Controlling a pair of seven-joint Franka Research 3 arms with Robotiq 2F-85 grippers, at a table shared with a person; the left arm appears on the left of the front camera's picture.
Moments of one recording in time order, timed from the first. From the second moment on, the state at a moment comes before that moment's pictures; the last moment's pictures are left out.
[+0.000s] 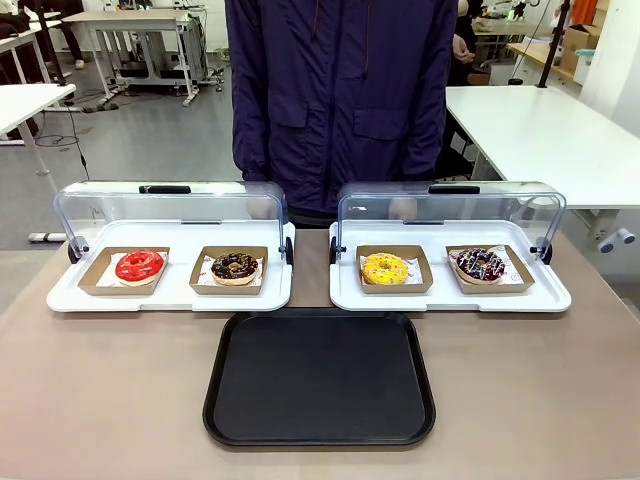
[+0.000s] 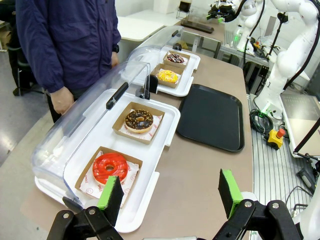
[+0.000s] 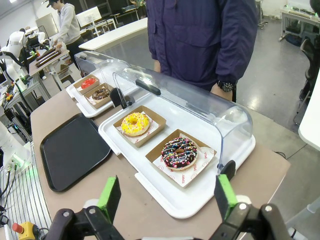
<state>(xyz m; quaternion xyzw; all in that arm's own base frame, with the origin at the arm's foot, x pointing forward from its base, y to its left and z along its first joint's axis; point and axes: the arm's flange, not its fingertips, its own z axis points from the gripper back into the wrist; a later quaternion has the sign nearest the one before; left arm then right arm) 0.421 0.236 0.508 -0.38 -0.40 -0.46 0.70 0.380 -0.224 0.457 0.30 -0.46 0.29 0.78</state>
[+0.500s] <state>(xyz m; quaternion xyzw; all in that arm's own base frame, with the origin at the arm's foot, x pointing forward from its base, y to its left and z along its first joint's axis) 0.421 0.236 0.508 -0.38 -0.40 -0.46 0.70 0.380 -0.224 0.457 0.30 -0.46 0.29 0.78</state>
